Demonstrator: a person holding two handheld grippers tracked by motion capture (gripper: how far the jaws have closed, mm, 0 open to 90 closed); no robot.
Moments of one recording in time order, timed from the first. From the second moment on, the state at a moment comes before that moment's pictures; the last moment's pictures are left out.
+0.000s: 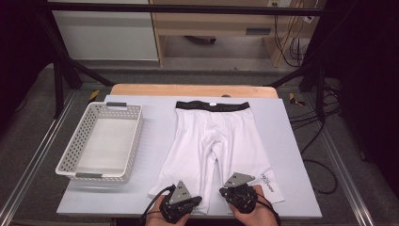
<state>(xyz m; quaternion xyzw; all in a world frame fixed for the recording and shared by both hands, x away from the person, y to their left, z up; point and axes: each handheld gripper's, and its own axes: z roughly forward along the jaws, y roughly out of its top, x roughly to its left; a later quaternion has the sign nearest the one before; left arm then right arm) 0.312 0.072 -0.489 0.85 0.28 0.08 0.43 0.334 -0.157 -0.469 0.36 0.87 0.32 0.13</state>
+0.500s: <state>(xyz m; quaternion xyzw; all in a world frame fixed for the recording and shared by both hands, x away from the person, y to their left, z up) 0.324 0.135 -0.460 0.82 0.34 0.17 0.43 0.342 -0.208 -0.457 0.43 0.81 0.36 0.16</state>
